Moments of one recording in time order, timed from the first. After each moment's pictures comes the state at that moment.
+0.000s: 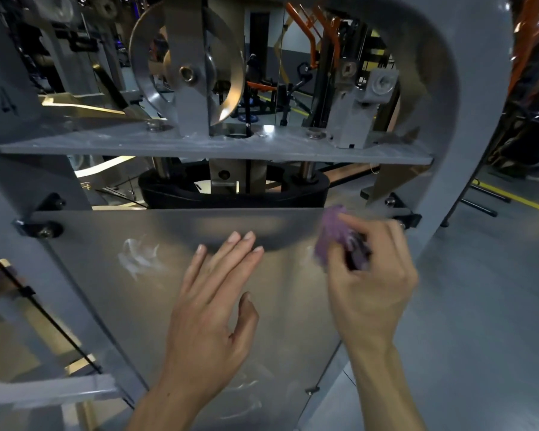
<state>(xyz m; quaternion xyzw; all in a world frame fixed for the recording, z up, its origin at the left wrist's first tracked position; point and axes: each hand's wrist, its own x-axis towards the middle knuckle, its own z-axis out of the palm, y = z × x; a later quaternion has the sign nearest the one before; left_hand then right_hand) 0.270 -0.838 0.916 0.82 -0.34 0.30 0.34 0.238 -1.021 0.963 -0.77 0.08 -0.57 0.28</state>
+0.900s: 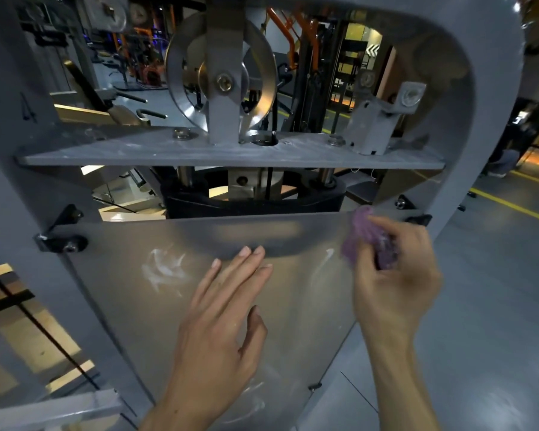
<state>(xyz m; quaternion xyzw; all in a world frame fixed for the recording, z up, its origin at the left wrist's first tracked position) 0.278 -0.805 0.911 0.80 -0.39 0.27 0.37 0.240 -1.005 0.969 -0.76 0.17 -0.57 0.26</state>
